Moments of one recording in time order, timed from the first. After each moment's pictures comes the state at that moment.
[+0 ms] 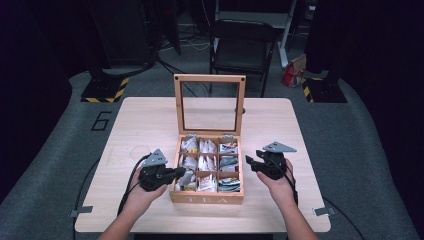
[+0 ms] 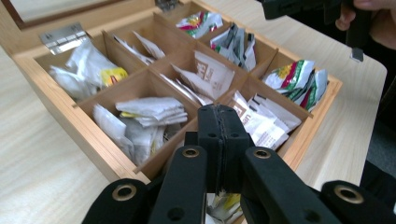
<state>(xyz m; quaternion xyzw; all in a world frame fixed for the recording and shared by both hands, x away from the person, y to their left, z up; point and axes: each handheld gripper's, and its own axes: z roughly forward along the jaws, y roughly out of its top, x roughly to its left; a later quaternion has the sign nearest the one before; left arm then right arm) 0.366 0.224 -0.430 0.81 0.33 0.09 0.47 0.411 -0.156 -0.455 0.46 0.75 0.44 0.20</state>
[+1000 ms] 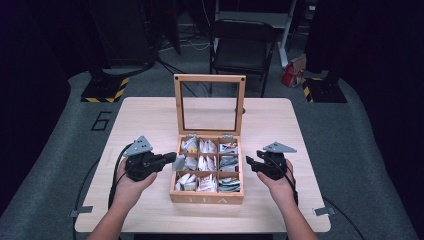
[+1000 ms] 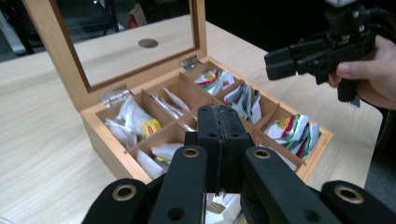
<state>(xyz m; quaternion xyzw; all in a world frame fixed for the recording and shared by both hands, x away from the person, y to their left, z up) 0.369 0.246 -0.381 0.78 0.34 0.13 0.51 0.412 -0.157 -0.457 0.46 0.75 0.43 0.20</state>
